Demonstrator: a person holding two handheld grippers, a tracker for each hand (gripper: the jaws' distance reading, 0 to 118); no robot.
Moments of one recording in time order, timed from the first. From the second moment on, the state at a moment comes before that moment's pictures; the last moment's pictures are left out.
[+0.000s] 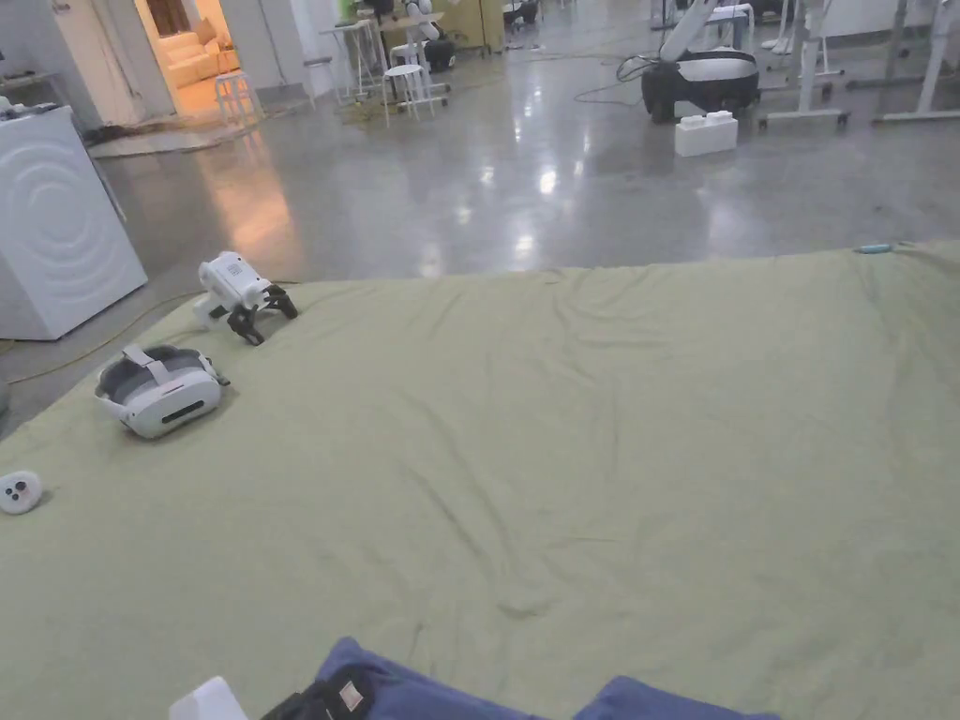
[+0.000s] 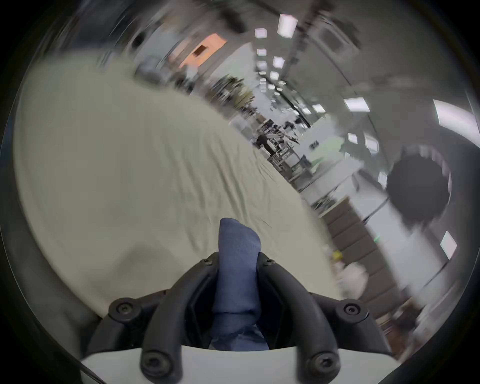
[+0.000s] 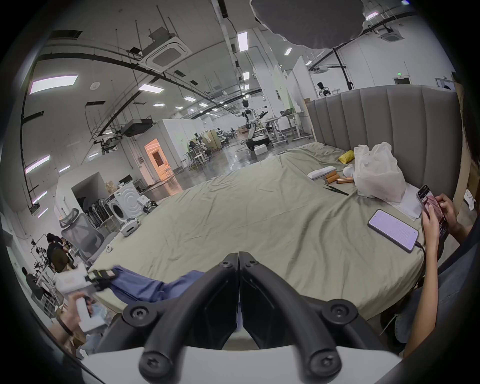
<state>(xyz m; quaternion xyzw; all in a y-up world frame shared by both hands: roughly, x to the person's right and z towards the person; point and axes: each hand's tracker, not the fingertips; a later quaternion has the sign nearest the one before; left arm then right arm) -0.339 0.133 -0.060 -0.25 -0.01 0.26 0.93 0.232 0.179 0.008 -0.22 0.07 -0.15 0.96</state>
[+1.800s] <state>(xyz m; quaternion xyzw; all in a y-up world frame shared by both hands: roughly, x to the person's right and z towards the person) -0.273 0.082 -0.084 -0.37 -0.16 0.36 0.84 0.100 0.042 -0.148 -0.49 0.18 -0.06 0.85</state>
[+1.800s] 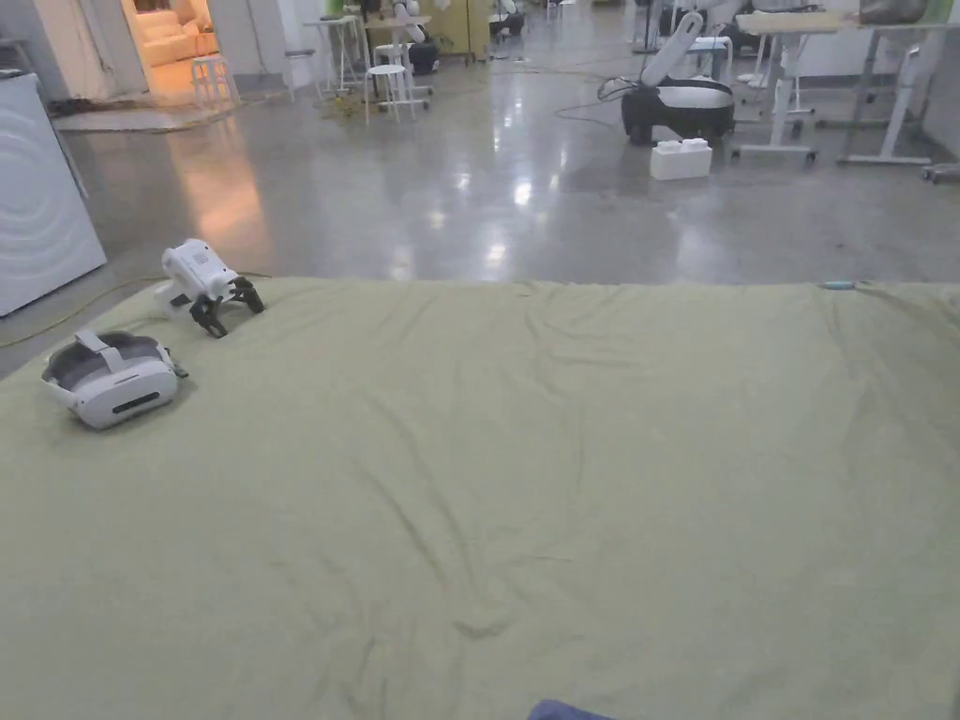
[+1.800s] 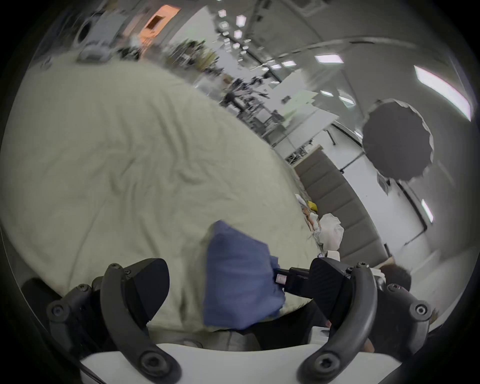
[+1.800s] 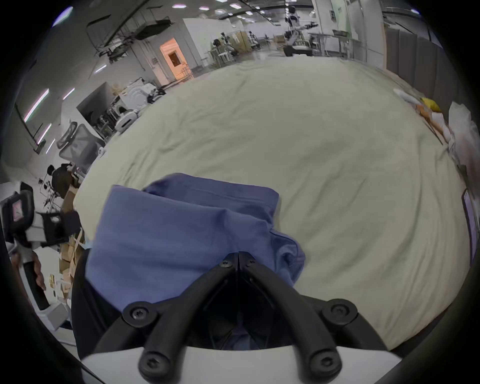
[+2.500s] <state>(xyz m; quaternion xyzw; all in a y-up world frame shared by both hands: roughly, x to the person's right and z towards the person) -0.298 0.094 -0.138 -0.42 -0.17 0.37 0.81 0.137 0.078 -0.123 -0.42 0.18 -0.21 0.86</state>
